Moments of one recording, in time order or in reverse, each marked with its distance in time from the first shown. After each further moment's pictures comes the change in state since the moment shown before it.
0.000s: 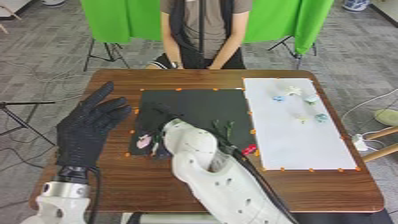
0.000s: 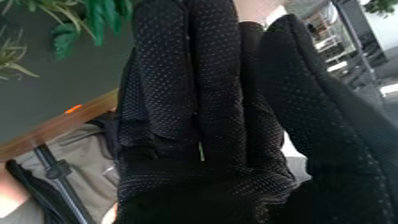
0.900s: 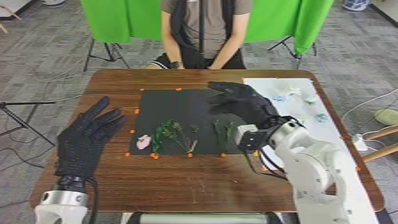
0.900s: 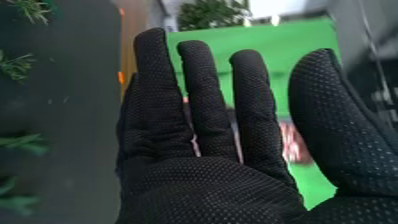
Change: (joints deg) left arm 3.1 -4.3 -1.9 1.2 0.8 0.9 -4.4; right arm -26.4 11.5 40.5 -29.0 71.6 0.3 1.9
